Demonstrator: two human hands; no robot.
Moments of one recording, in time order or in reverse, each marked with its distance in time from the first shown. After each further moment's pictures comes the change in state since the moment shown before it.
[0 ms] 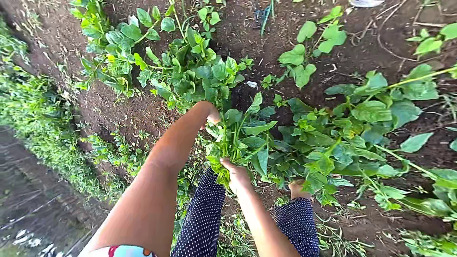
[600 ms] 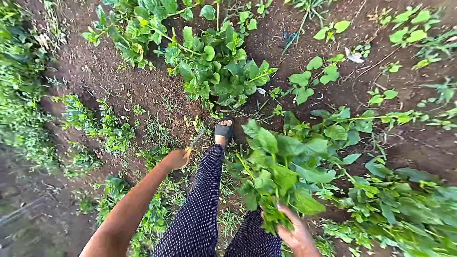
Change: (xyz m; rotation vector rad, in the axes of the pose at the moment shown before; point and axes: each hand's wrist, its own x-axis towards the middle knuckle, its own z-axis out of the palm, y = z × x) left_hand -0.018 -0.252 0.215 -0.457 -0.078 0.314; right_hand -0.156 0.007 -0.146 0.001 -0.026 -0.075
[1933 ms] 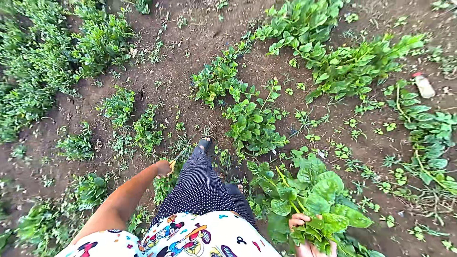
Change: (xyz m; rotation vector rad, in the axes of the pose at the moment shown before) left_hand -0.212 -0.343 -0.030 -0.360 0.146 -0.035; right_hand -0.214 0.102 0.159 0.549 -0.904 -0.212
